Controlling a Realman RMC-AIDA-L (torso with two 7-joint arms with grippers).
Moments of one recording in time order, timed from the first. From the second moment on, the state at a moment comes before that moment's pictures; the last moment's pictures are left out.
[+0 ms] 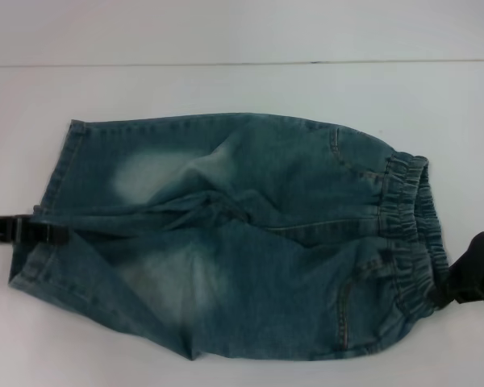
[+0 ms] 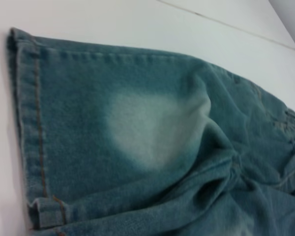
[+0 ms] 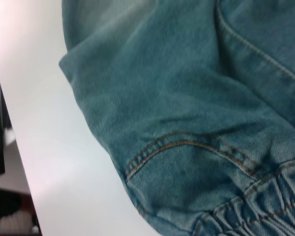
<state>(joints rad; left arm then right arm) -0.56 -2.03 0.39 0.92 2.56 1.72 -2.16 0.71 1.99 -0.83 -0.83 -2.64 -1.80 1.89</state>
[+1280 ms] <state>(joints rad) -0.60 -1.99 0.32 0.65 2.30 1.24 -2.18 0.56 1.98 -0.39 -0.51 -2.10 -1.34 1.72</state>
